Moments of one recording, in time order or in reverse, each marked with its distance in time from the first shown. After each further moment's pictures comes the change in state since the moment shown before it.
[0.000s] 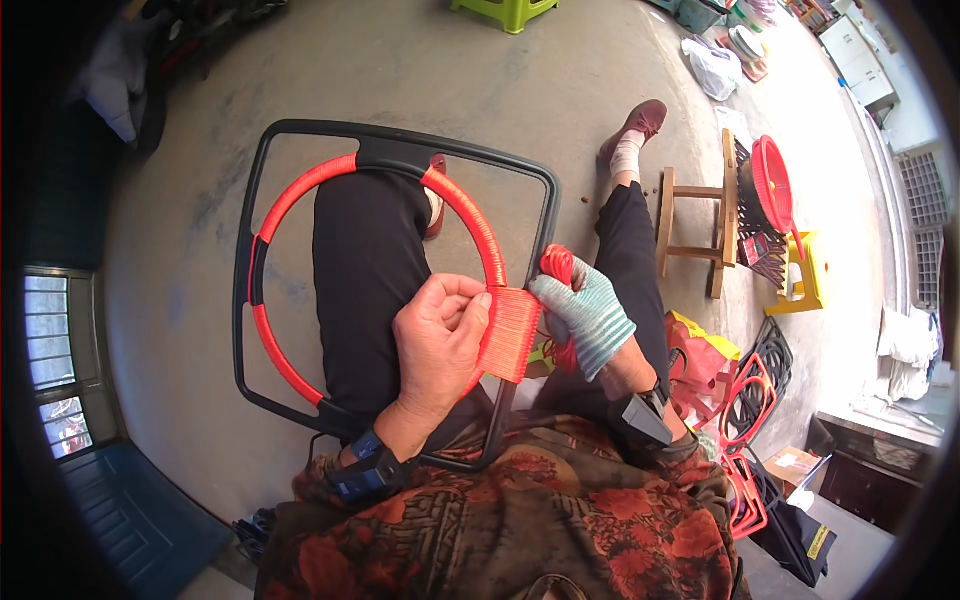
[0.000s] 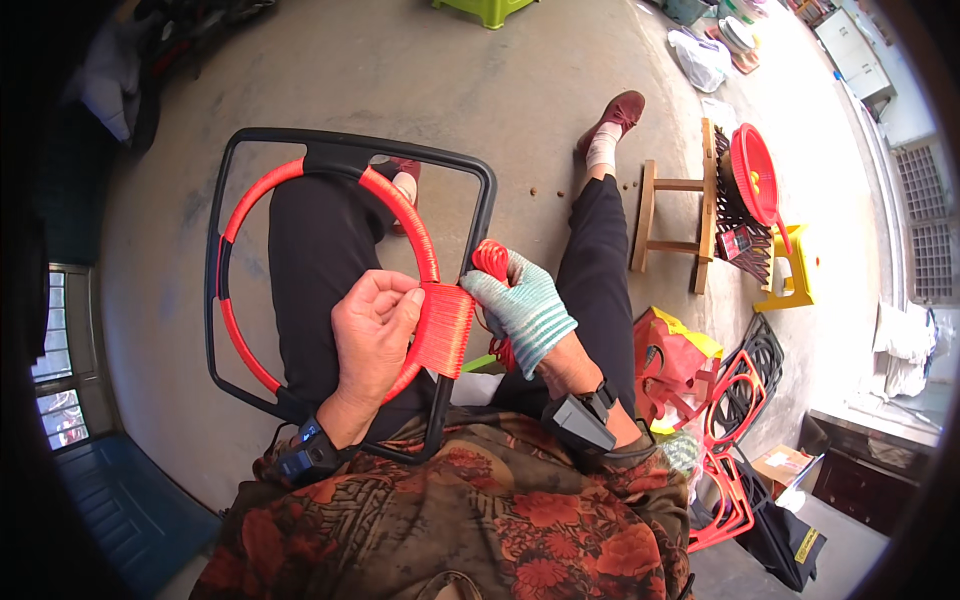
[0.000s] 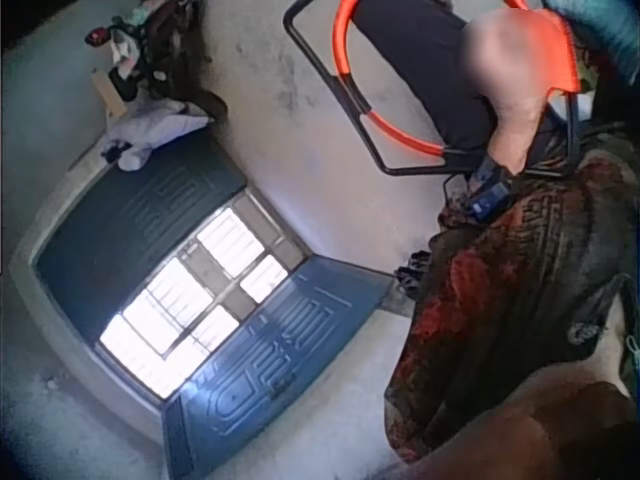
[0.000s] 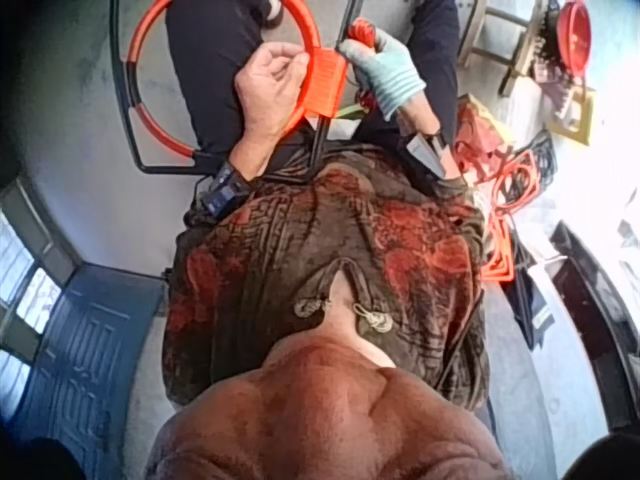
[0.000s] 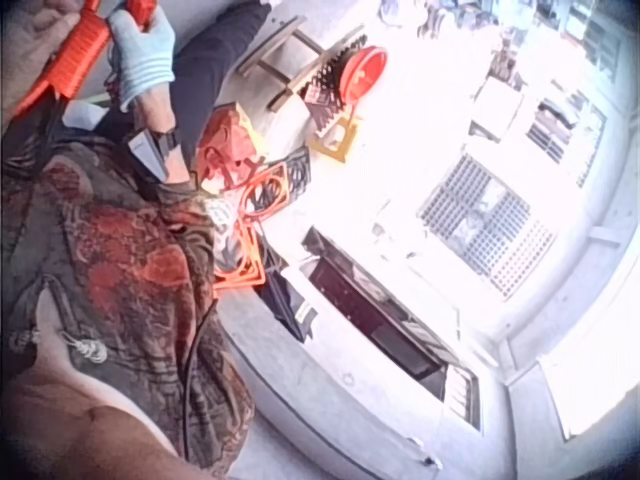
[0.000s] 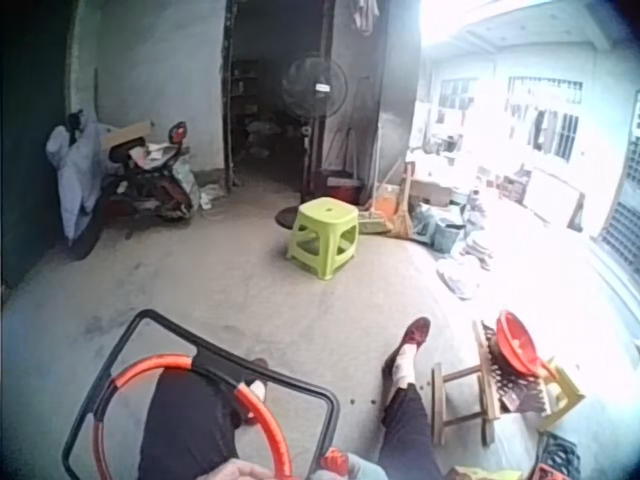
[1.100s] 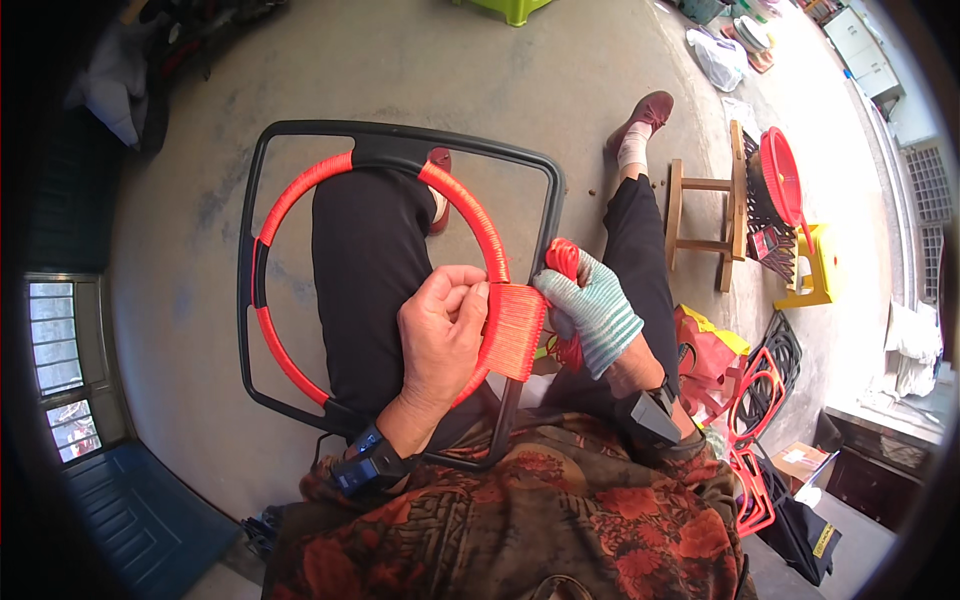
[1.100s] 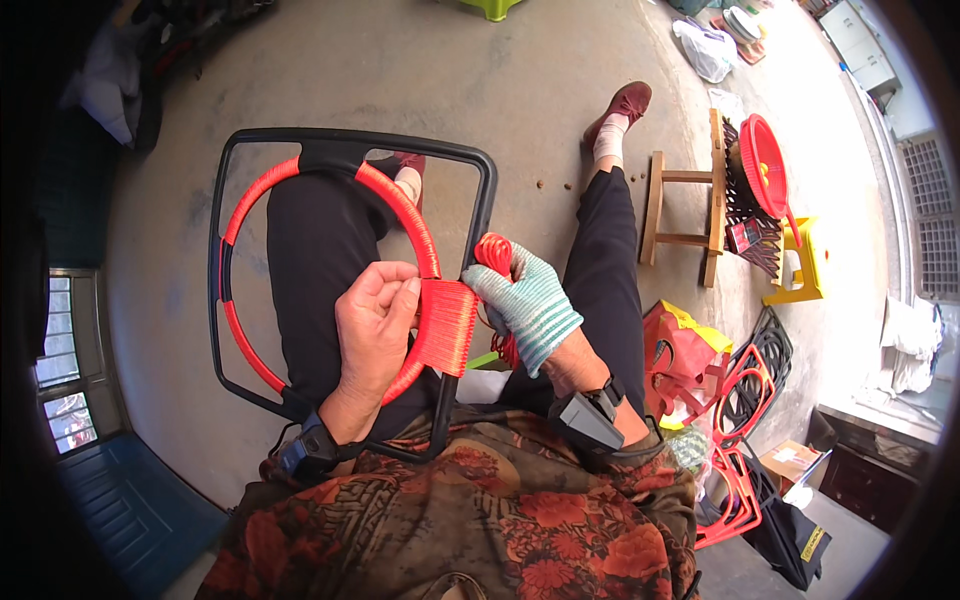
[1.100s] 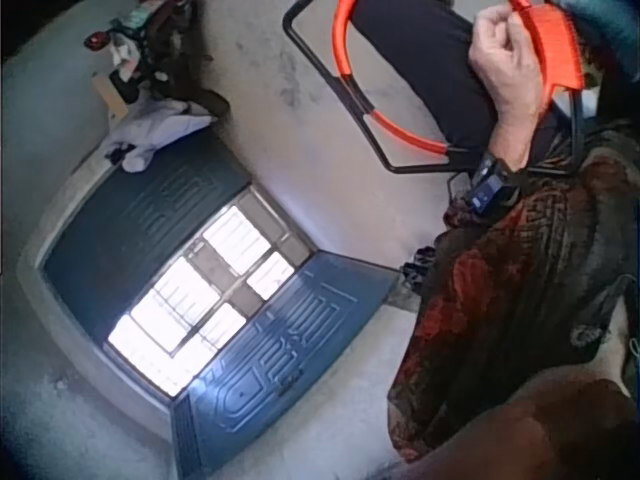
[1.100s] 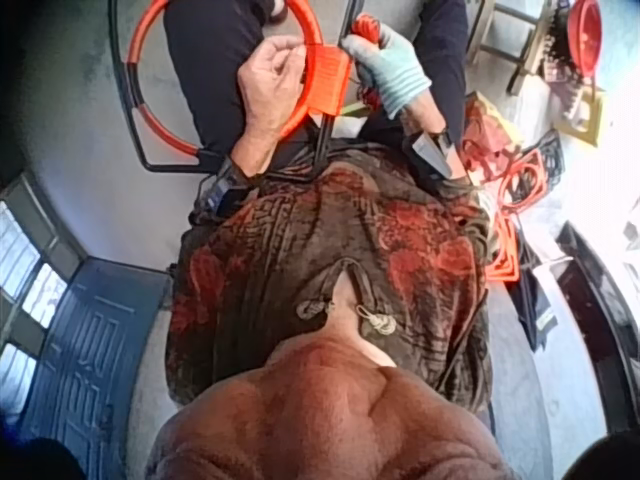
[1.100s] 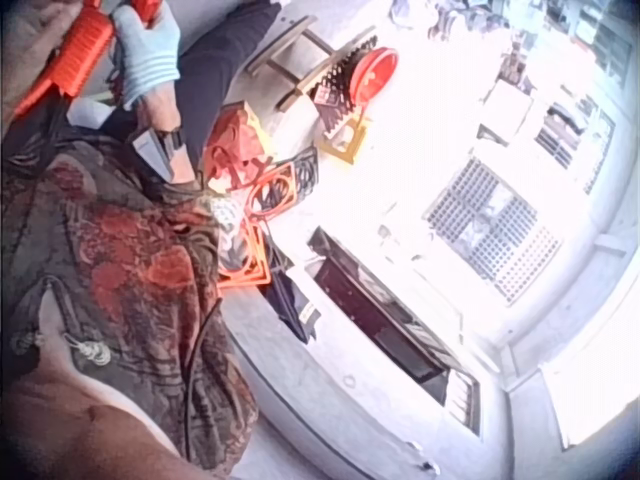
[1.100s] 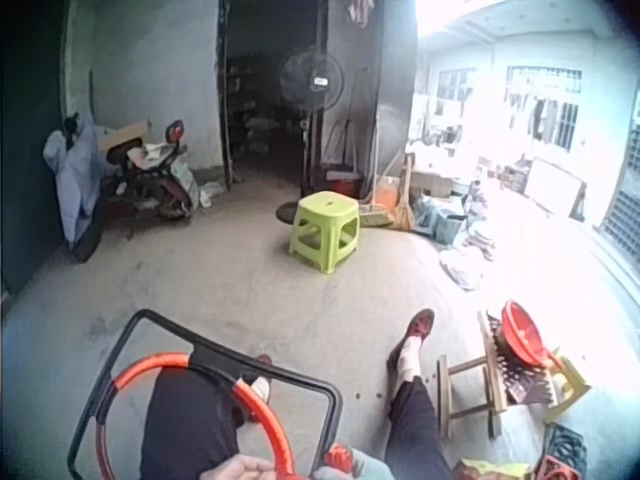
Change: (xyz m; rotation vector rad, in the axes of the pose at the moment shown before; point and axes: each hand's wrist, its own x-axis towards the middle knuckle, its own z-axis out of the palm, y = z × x) left_hand 0.009 0.000 -0.002 0.036 0.006 -0.004; right_hand 0.004 -0.002 0.001 -0.013 -0.020 -0.004
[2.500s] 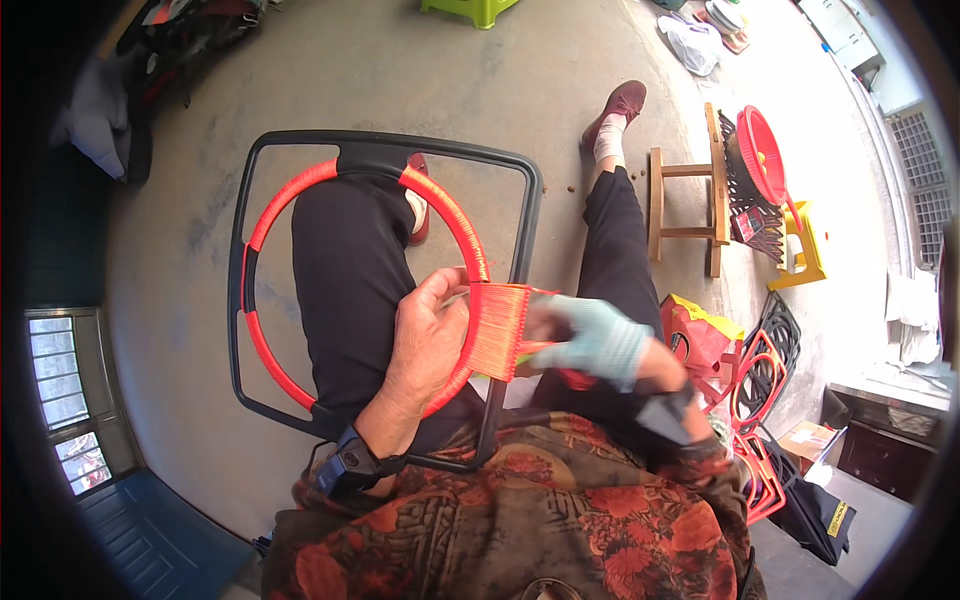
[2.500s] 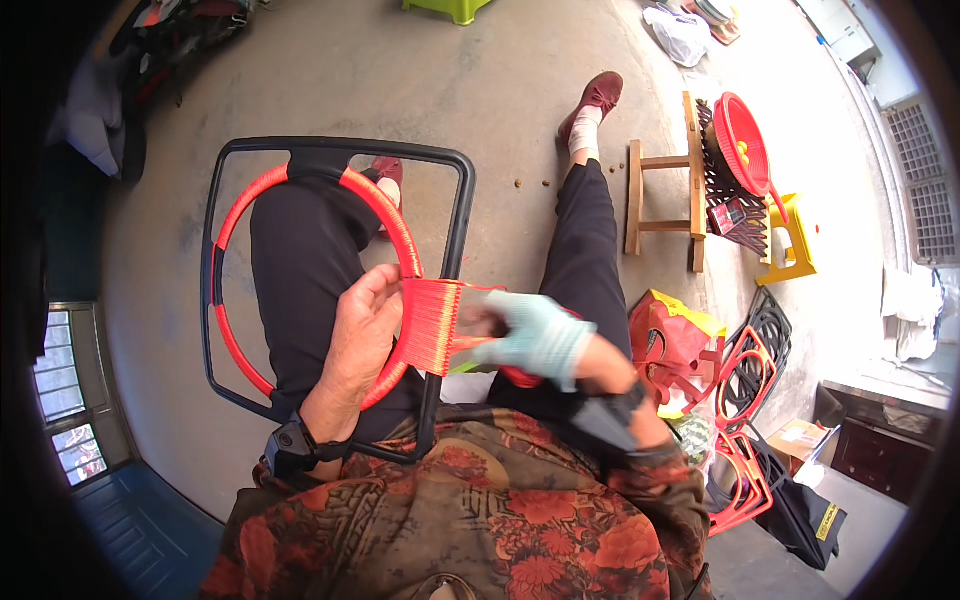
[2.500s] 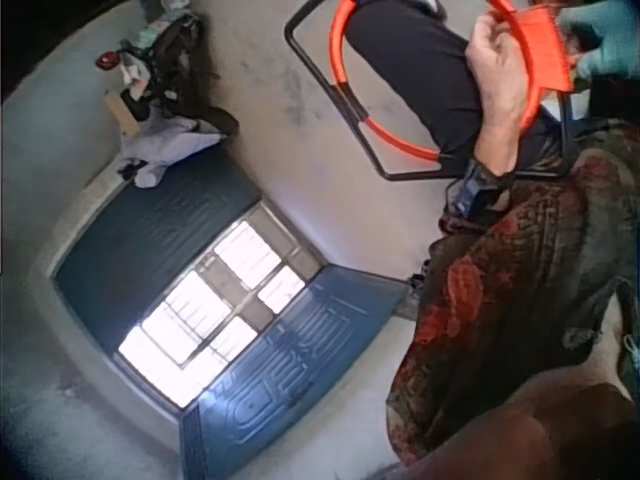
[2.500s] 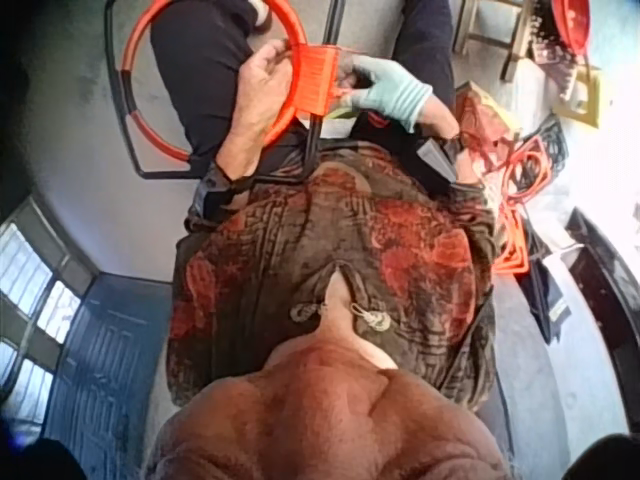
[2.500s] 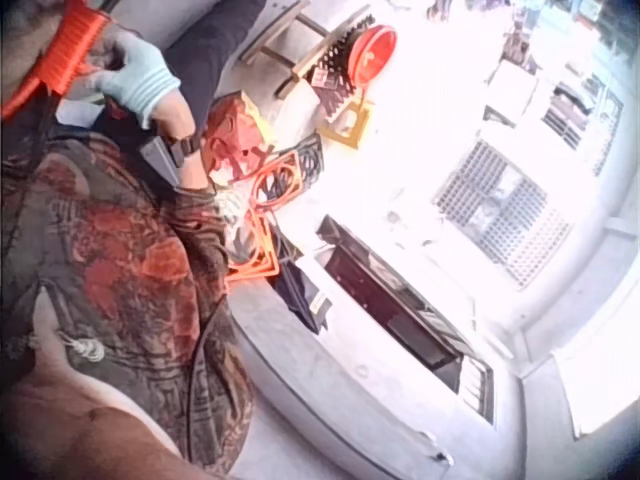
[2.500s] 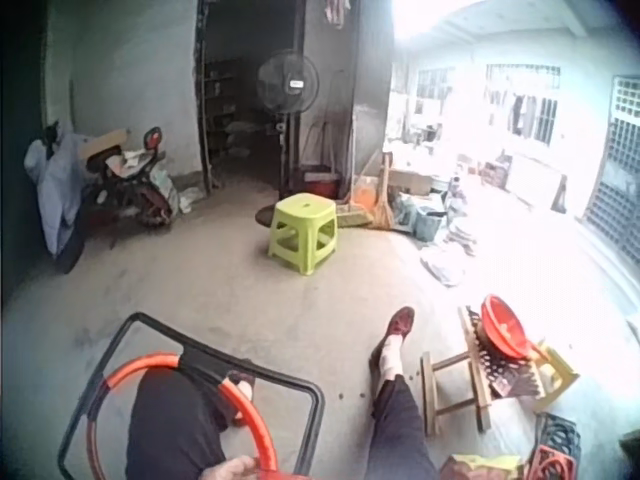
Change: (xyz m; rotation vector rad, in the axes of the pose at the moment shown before) left_hand 0.002 0.007 0.001 0.031 -0.188 -0.232; right_hand -0.024 0.028 -0.054 -0.607 -0.405 -0.207
